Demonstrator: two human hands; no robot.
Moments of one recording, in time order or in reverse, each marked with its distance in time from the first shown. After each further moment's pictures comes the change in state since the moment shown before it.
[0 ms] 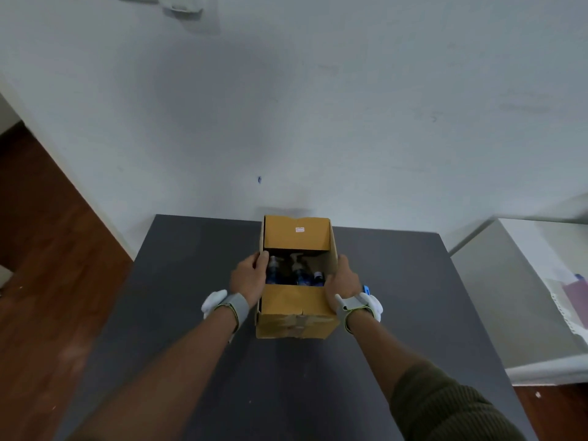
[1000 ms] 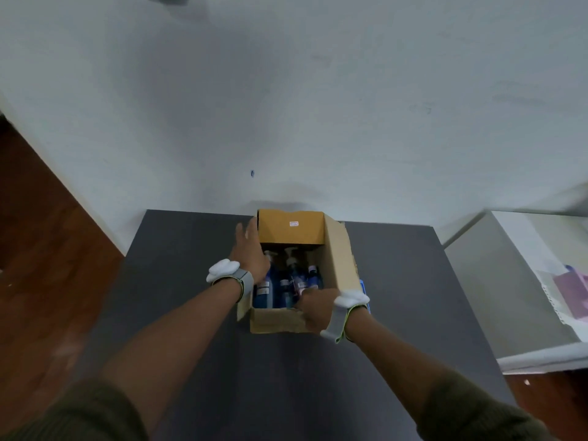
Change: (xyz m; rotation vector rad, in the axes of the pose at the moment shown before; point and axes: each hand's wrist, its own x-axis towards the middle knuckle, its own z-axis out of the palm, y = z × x) left_hand 0.039 0.009 0.009 0.390 -0.022 0.208; right_hand -0.027 -0.005 0.003 -0.966 -0.574 -0.681
